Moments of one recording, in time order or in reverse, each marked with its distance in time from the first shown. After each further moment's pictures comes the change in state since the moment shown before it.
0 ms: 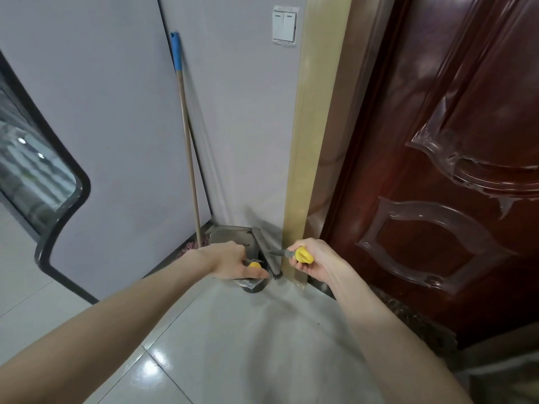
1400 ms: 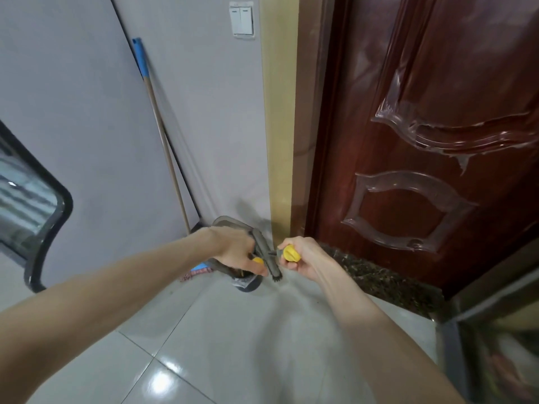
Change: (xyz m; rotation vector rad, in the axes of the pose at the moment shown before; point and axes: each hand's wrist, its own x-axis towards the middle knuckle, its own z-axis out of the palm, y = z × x) left_hand -0.033 0.041 -0.007 0.446 -0.089 0.251; right_hand -0.038 0.061 0.004 0.136 0.067 -0.094
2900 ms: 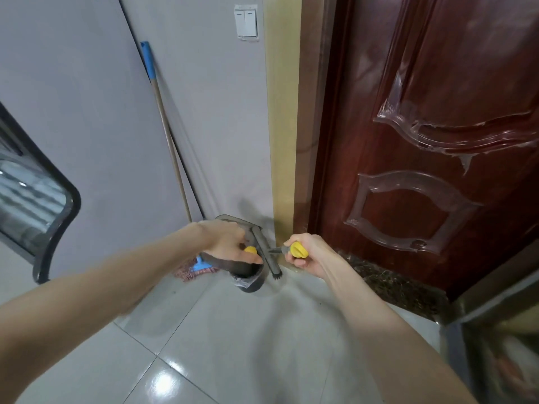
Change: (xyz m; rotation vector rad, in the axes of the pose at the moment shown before) left_hand -0.013 -0.010 0.014 0.031 0.063 -0.027; right_hand -0.017 0.000 -0.007 0.013 -0.015 0.002
